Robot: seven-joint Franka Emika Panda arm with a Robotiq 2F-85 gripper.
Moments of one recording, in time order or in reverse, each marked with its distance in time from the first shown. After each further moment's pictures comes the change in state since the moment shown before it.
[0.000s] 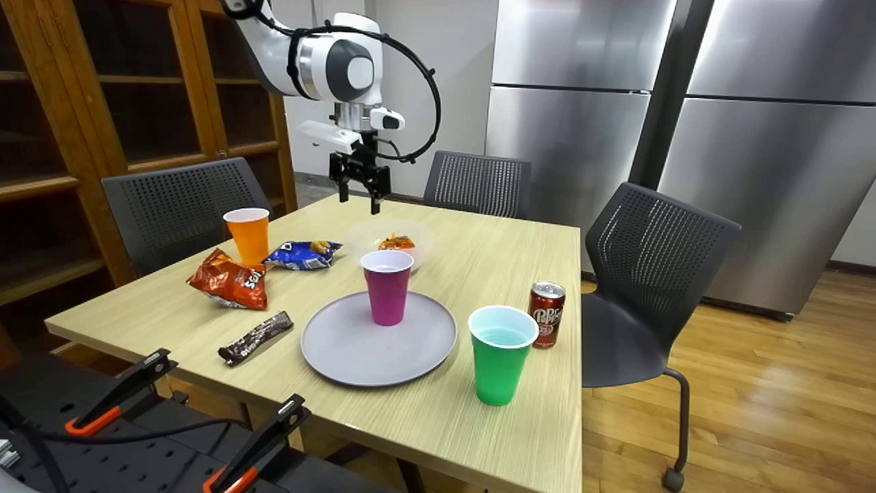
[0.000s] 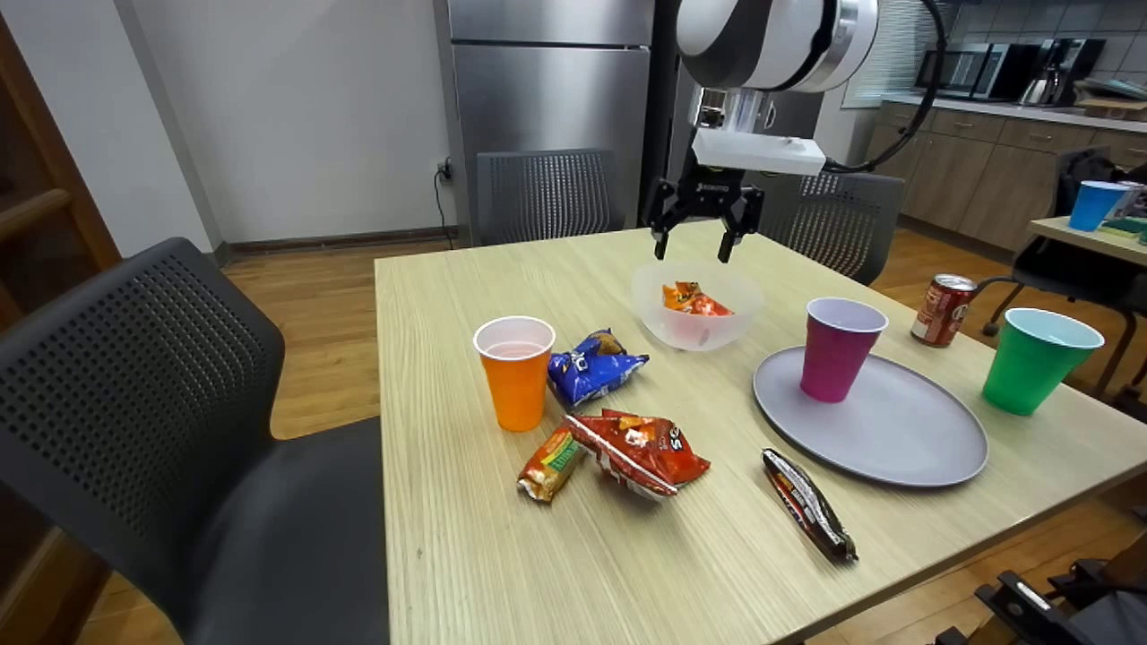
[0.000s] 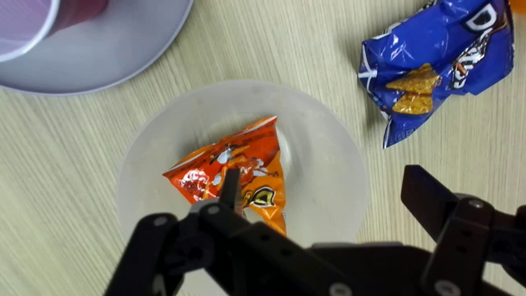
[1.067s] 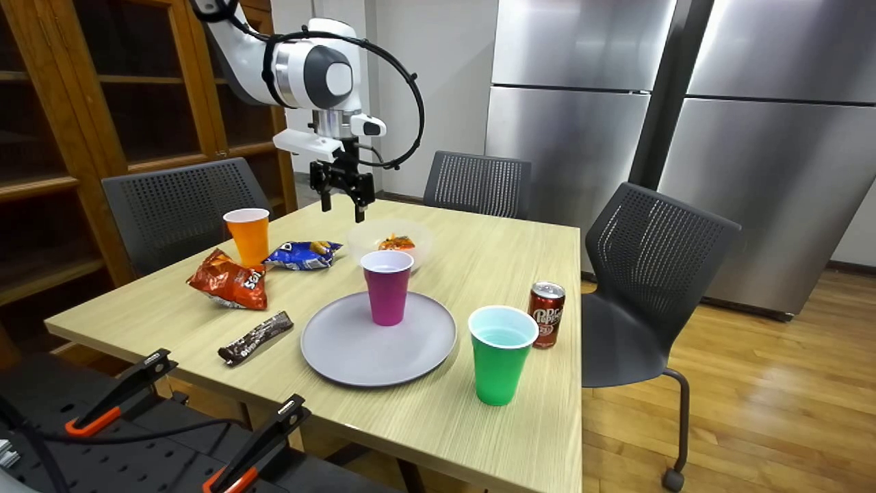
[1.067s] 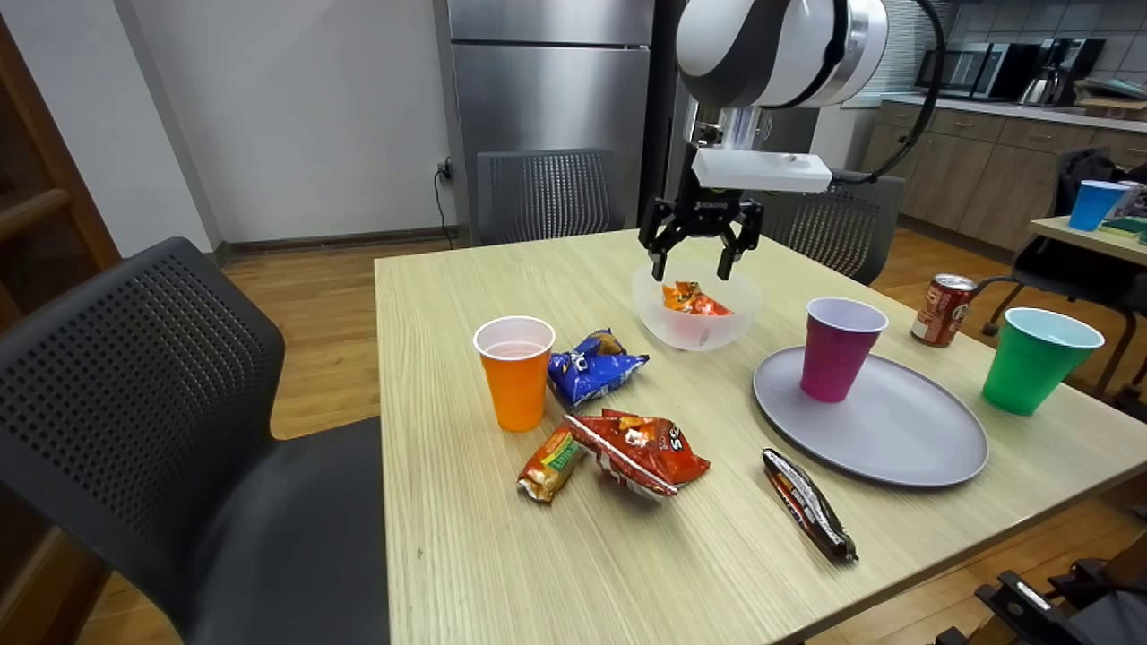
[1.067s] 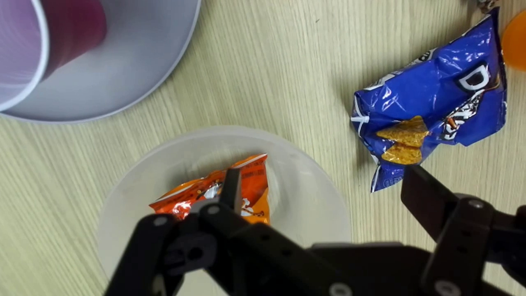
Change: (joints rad) arm 0.036 -0.042 0.006 -0.110 -0.036 0.062 0.006
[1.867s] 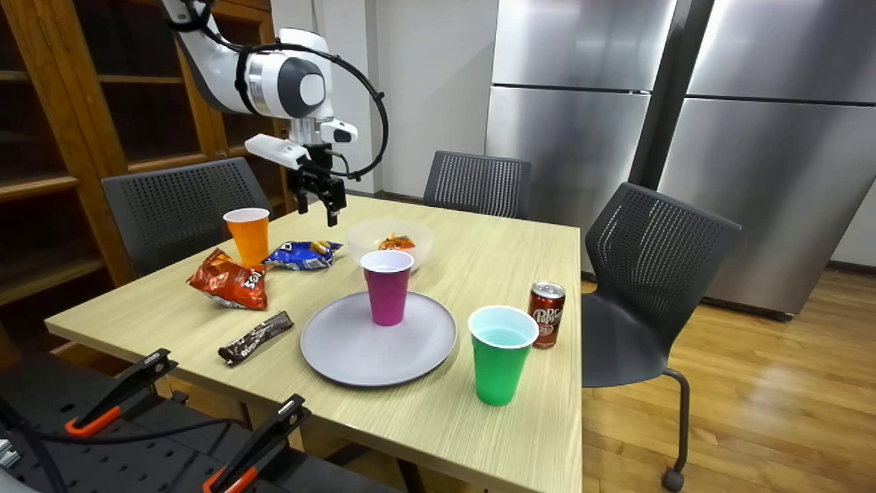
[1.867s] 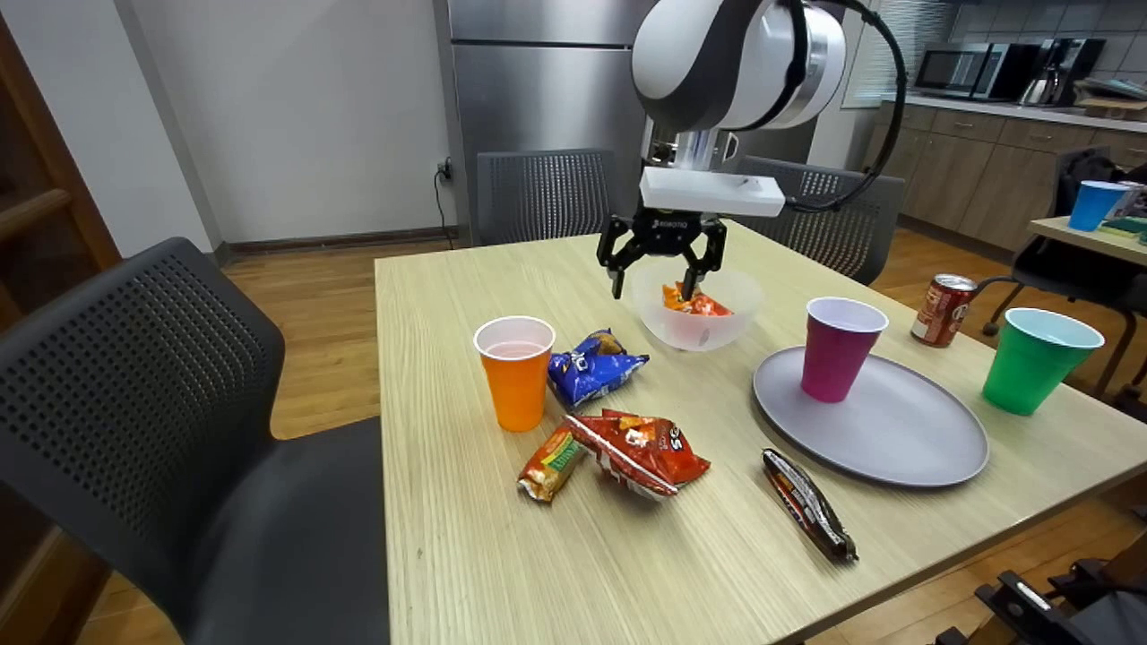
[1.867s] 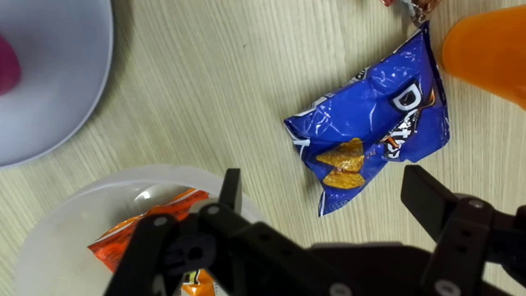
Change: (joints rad) arm 0.071 0.036 0.025 0.005 0.006 0.048 0.151
